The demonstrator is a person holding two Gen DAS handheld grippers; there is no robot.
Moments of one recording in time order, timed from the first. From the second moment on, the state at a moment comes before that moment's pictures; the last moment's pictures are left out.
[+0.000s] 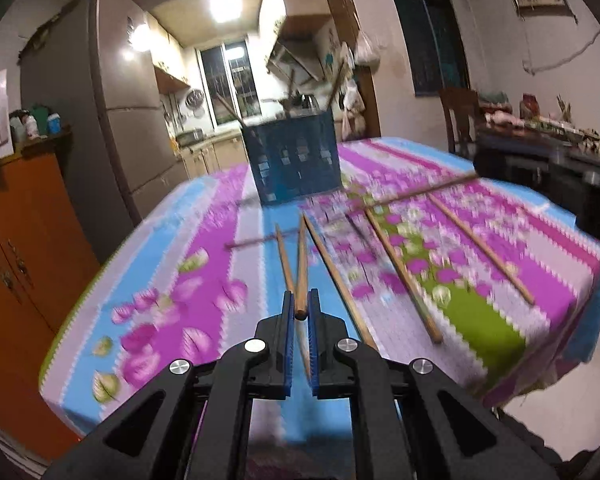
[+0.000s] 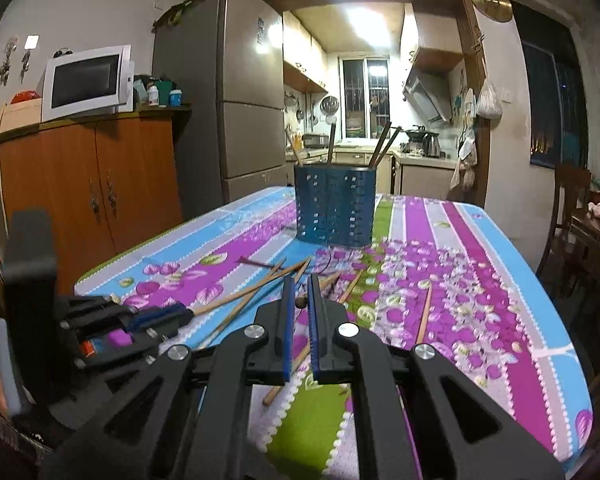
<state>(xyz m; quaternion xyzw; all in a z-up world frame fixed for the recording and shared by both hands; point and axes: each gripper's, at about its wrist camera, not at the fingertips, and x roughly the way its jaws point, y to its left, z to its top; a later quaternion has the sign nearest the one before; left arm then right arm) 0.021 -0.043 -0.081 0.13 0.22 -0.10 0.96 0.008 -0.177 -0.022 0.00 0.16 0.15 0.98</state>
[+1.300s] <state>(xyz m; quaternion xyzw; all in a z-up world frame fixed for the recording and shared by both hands) 0.168 -0.021 0.089 0.05 0.12 -0.22 0.97 0.138 -0.180 0.092 0.04 0.13 0.19 0.97</state>
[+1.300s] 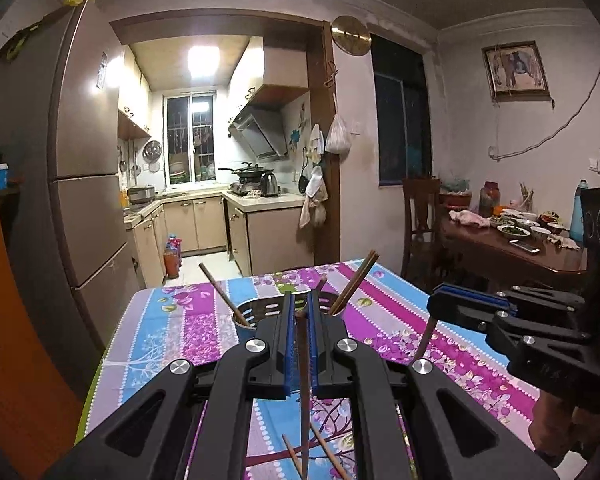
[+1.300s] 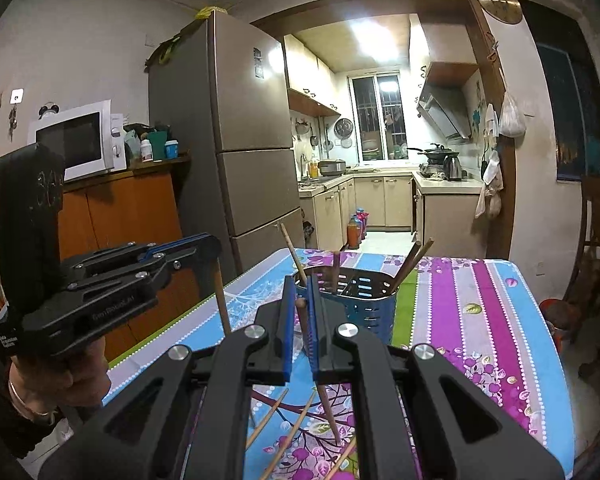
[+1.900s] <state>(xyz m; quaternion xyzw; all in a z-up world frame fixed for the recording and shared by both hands) 0.151 -0.021 0.136 0.05 0.08 -0.23 0.97 0.130 -0.180 0.127 0.04 0.11 0.20 0.97</state>
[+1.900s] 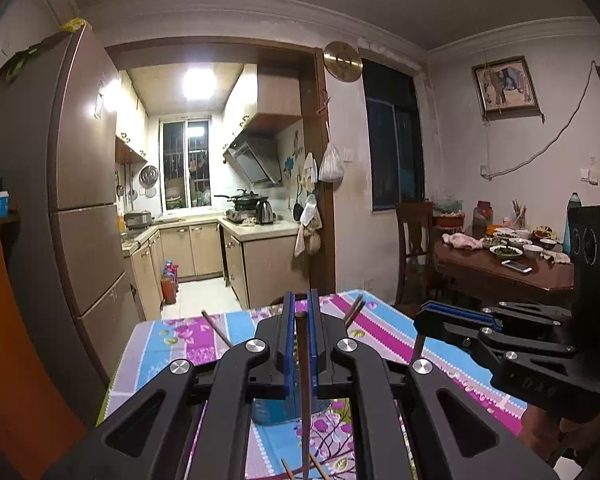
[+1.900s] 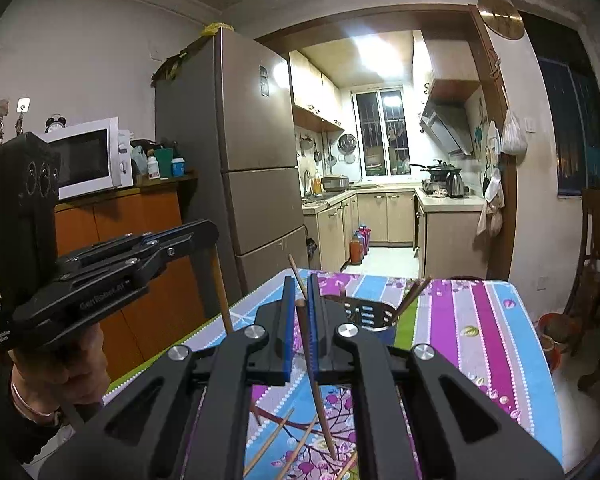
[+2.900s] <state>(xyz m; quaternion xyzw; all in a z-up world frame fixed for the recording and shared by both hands) 0.316 -0.061 0.205 0.04 0.02 -0.19 0.98 0.288 -0.209 0.203 0.09 0.05 0.15 0.98</state>
